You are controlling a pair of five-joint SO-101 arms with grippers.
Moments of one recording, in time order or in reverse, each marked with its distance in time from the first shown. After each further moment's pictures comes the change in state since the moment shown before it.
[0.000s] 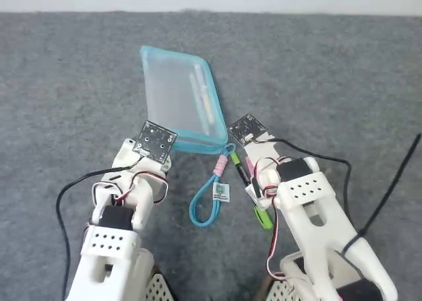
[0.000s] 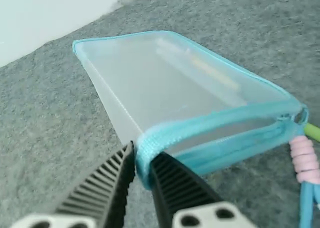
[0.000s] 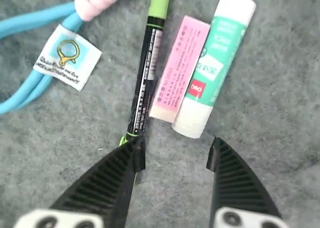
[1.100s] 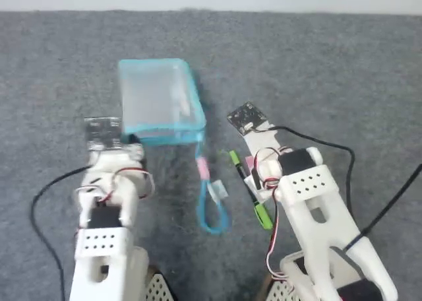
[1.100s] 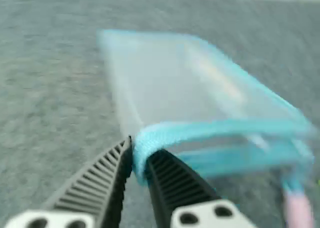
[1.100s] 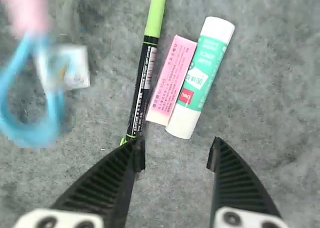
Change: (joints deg) left arm -8.4 0.0 0.7 -1.1 17.6; right arm 0.0 0.0 -7.9 6.8 0.0
